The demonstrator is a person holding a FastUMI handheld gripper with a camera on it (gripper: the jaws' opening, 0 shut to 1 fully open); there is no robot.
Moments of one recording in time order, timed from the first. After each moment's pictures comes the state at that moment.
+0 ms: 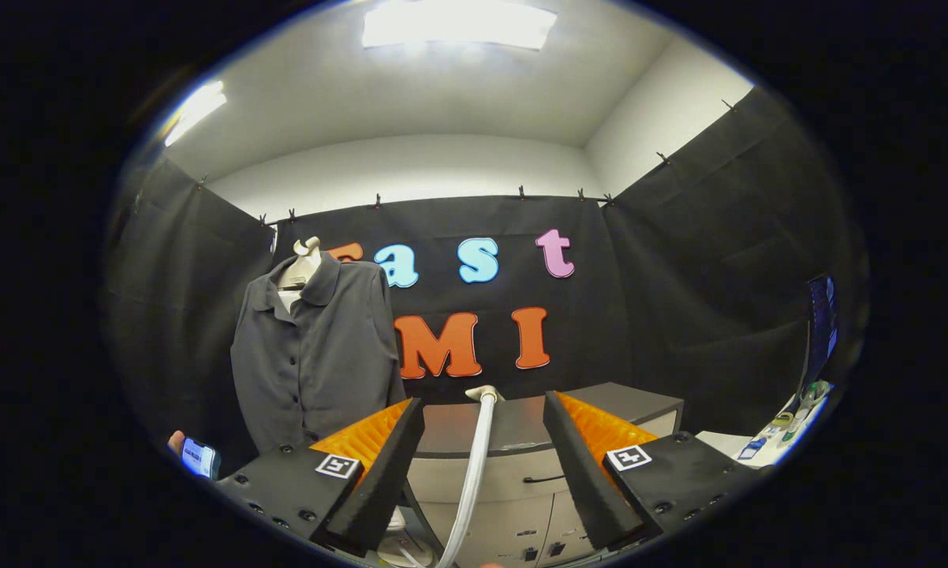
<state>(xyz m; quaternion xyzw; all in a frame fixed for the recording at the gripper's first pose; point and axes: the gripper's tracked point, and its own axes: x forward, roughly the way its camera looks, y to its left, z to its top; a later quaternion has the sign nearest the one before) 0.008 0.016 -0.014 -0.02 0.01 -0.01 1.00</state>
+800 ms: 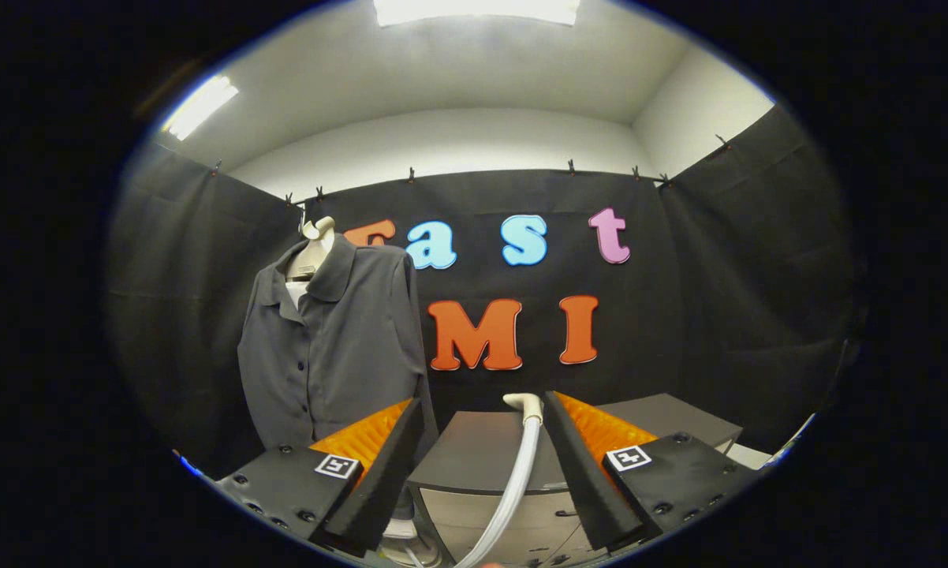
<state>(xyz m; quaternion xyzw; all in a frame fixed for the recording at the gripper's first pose) 0.158 0.060 -0.016 -0.03 0.10 0.08 0.99</state>
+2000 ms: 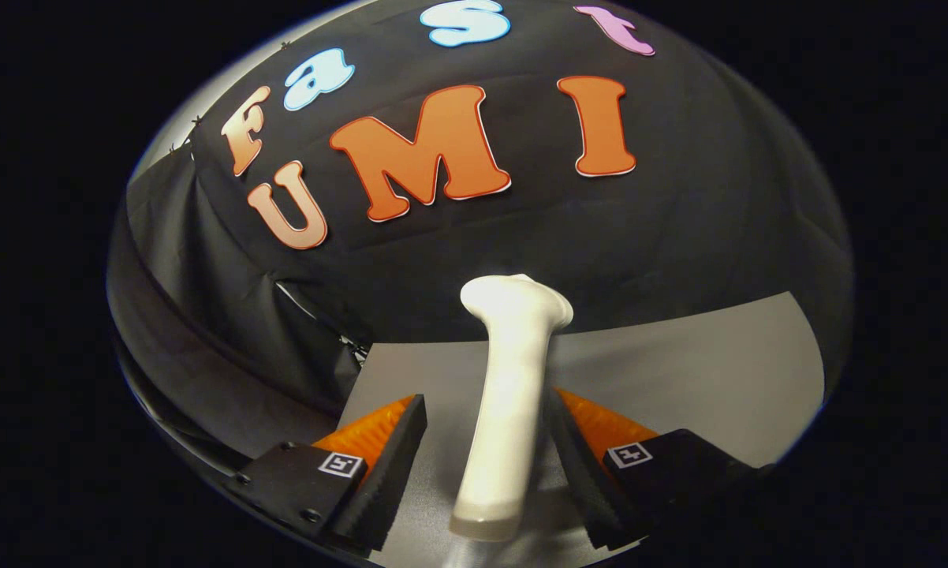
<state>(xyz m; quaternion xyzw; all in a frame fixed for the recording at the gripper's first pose) 0.447 -0.019 -0.258 0.06 0.47 0.05 0.88</state>
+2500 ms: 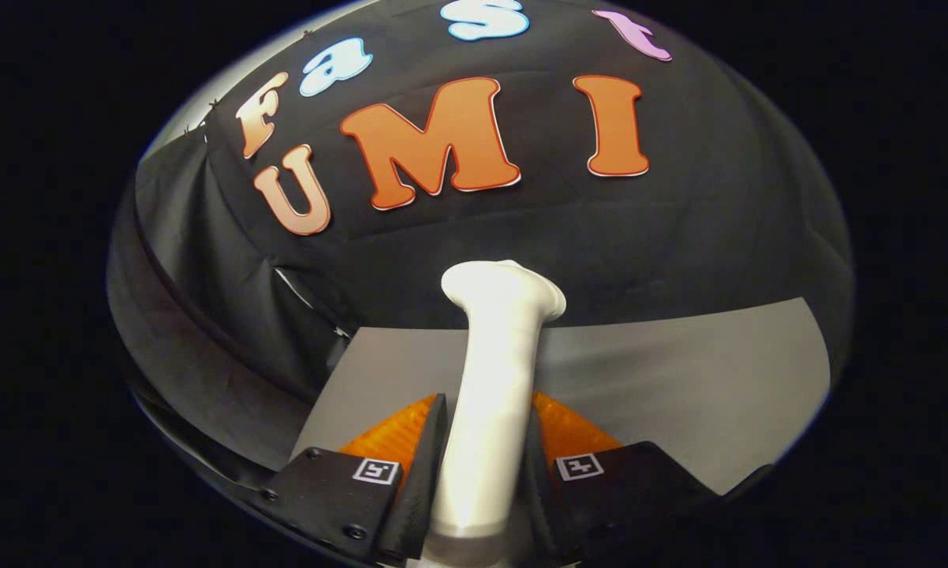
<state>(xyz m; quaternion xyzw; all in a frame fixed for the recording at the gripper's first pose) 0.441 -0.020 -0.279 0.04 0.45 0.07 0.89</state>
